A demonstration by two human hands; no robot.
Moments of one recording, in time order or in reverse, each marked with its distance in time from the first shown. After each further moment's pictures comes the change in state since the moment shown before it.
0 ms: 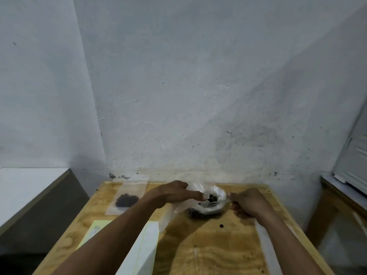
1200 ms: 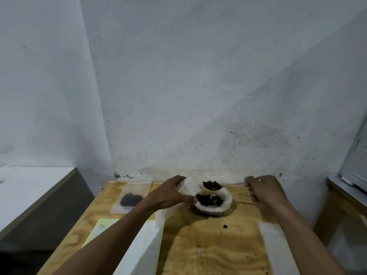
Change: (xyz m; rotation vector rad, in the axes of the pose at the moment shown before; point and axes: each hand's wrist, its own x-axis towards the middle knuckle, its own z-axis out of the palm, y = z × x) left_hand -0.017 -0.023 -0.004 -0.046 0.197 0.251; right_hand 0.018 -0.013 -0.023 0.073 0.223 -0.179
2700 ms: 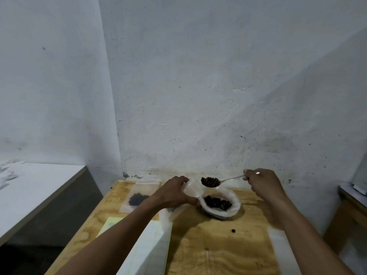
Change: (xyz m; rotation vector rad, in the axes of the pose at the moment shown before) left_hand 0.009 -0.017 -0.014 0.203 0.059 0.007; right_hand -0.013 -0.044 0.016 -0.148 -0.036 -0.133
